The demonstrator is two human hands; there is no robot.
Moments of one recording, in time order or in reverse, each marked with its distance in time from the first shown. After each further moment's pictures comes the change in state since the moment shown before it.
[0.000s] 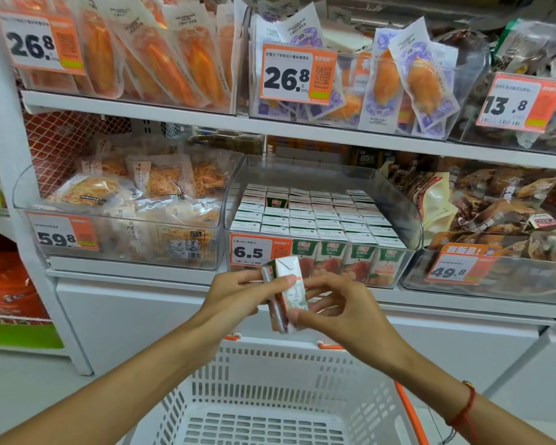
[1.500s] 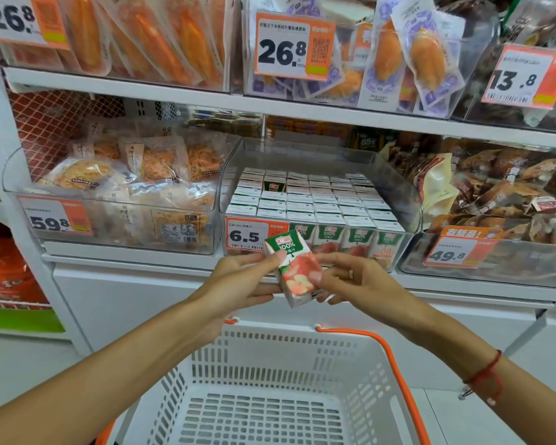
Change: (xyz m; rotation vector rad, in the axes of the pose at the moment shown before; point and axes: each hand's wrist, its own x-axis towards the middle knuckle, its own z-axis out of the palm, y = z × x) left_hand 0.002 0.003 0.007 -0.173 -0.105 -0.075; right_hand 0.010 0.013 -0.031 0.172 -0.231 0.028
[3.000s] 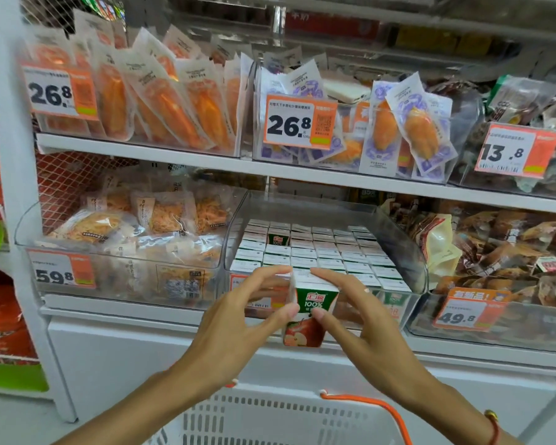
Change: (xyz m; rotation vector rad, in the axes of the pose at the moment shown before) left_hand 0.006 0.010 -0.017 0.487 0.070 0.735; right_hand 0.013 -0.013 0.006 -0.206 0.264 -0.455
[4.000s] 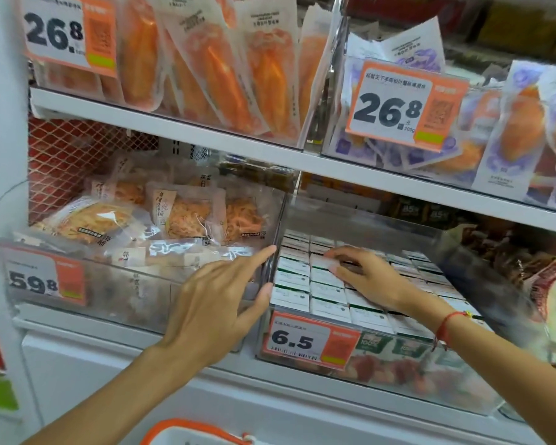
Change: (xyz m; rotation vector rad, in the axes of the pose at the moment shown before) left_hand 0.074 -0.115 -0.060 0.803 0.291 0.258; right_hand 0.188 0.119 0.019 -0.502 -0.320 0.127
